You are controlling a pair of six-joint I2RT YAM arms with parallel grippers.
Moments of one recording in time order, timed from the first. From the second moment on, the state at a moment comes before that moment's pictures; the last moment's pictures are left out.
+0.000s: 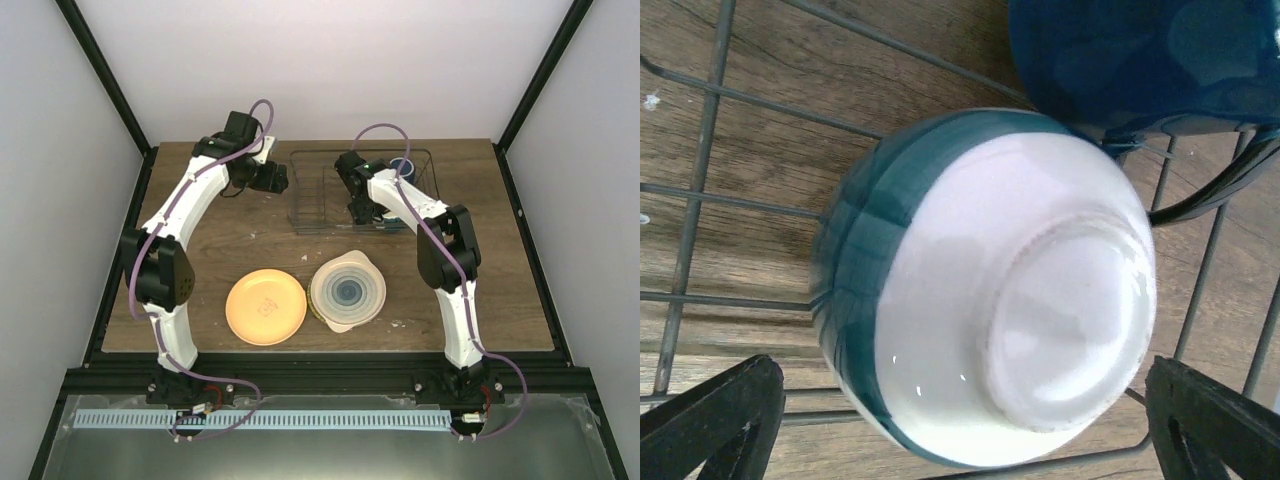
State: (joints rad) left arm -0.30 1.92 1.87 -0.97 0.18 -0.08; right arm 0.51 2.17 1.86 -1.07 0.53 0.11
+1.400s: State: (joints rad) left arm -0.43 1.64 1.37 -1.16 0.11 -0.15; right arm 0.27 1.87 1.89 -0.99 0.00 0.23
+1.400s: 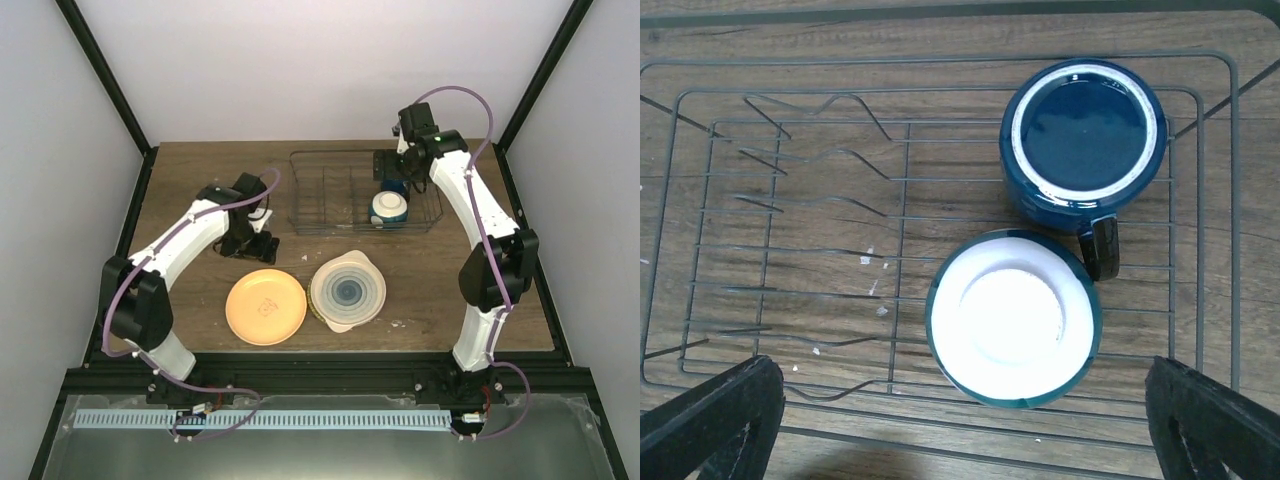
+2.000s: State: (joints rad) left arm -0.31 1.60 1.19 -1.16 0.08 -0.27; right arm 0.27 1.83 1.80 -0.96 -0.02 0.22
